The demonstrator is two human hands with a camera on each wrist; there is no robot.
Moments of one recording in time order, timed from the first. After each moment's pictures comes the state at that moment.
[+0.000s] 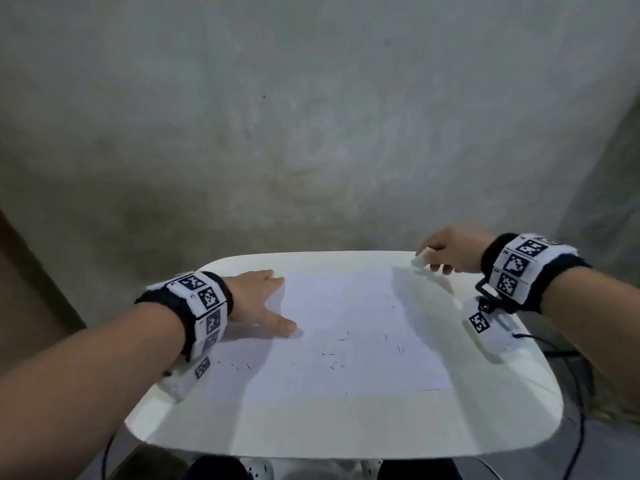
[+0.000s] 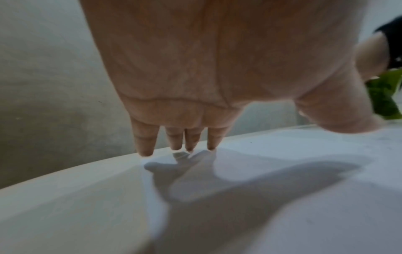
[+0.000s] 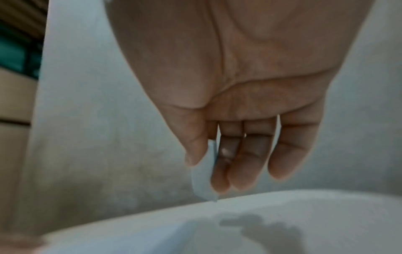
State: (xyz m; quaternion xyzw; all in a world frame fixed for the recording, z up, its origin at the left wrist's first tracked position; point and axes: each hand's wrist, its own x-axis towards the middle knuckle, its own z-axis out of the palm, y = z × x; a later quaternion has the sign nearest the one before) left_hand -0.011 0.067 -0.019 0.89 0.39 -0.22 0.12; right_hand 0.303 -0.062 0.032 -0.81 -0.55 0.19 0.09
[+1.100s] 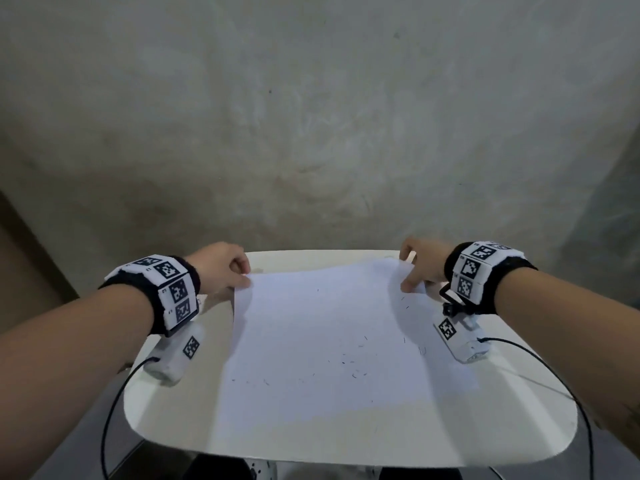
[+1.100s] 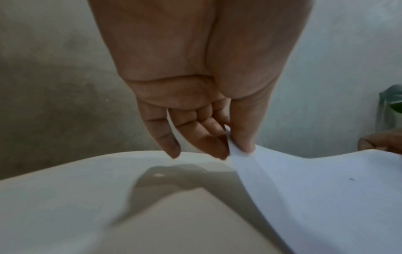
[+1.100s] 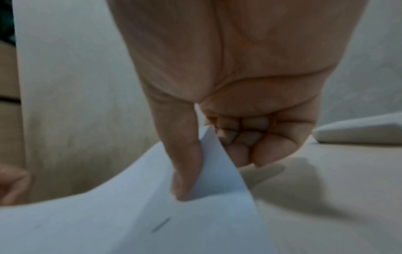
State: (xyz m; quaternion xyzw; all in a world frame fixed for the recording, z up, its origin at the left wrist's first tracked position) left_hand -0.043 0.111 -0.016 0.86 0.47 0.05 0.22; right_hand 0.279 -0.030 0.009 -0.84 -0.50 0.21 0.05
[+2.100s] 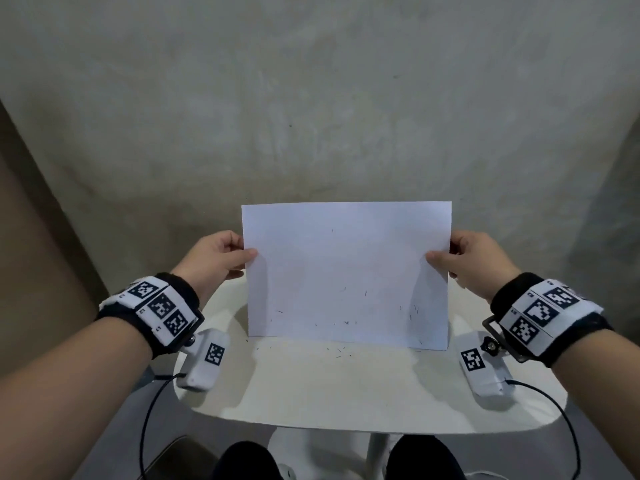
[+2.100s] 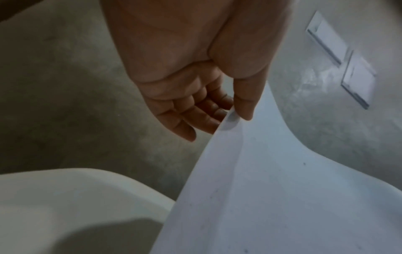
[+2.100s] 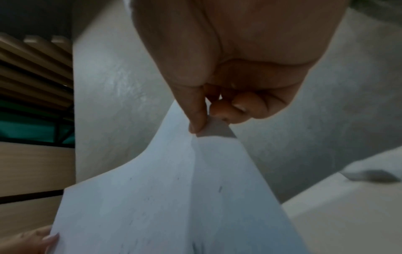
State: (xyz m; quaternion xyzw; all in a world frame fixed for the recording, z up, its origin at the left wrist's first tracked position) left_hand -0.083 0.054 0.020 0.66 0.42 0.39 0.50; right_hand 0.243 -0.117 0.040 -0.72 -0.48 0.17 0.47
